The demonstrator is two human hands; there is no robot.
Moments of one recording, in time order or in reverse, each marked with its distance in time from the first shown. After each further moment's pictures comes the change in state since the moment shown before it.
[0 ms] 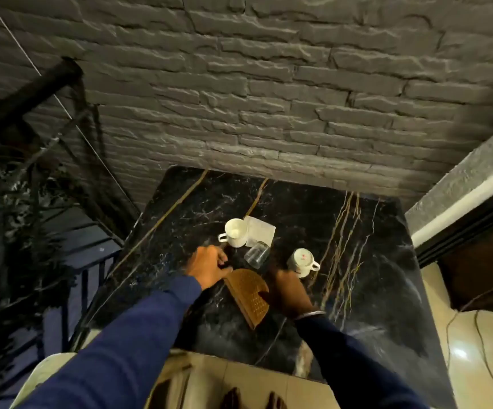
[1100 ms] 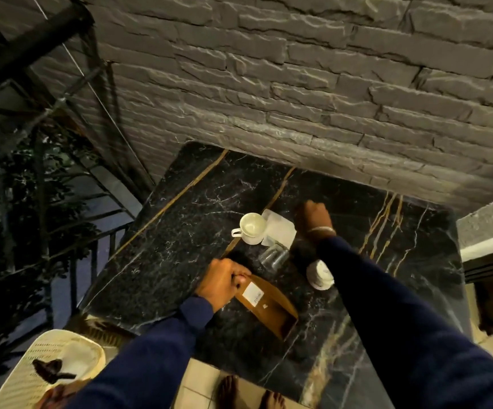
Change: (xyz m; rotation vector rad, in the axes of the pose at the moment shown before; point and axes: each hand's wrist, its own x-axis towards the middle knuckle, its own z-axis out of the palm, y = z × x) left_hand 0.007 -0.008 0.043 -0.141 -0.022 0.082; right_hand 0.181 0.030 -0.064 -0.123 0.000 0.138
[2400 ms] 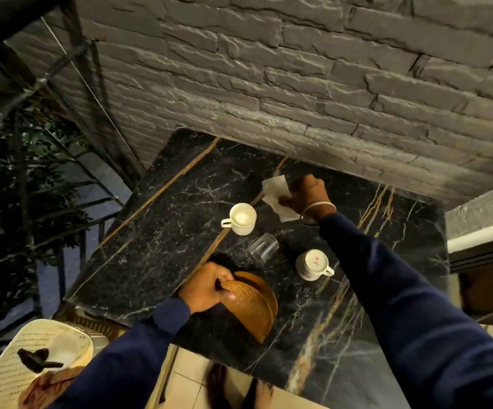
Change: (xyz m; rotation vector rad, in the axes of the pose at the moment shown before) left_hand -0.015 -0.011 0.004 -0.092 -0.234 -0.089; right_hand 0.000 -0.007 -0.035 0.156 0.096 -0.091
